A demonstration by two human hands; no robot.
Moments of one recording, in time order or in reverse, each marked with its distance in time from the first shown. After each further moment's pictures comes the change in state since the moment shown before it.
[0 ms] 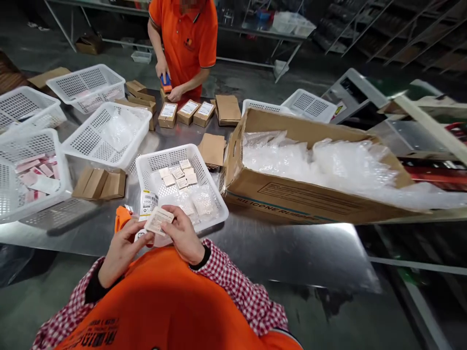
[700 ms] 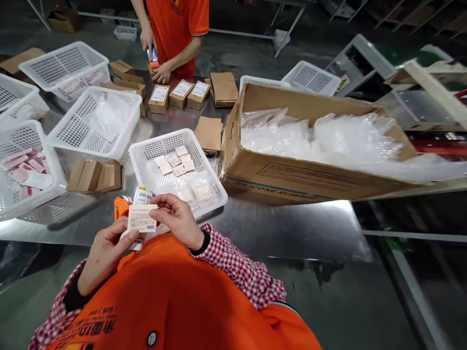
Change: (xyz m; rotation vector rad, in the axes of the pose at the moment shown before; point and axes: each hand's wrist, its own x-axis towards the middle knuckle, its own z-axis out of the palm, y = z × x) left_hand -0.018 0.015 -0.019 -0.057 -0.099 -0.100; right_hand -0.004 -0.013 0.010 -0.221 -0.068 -0.119
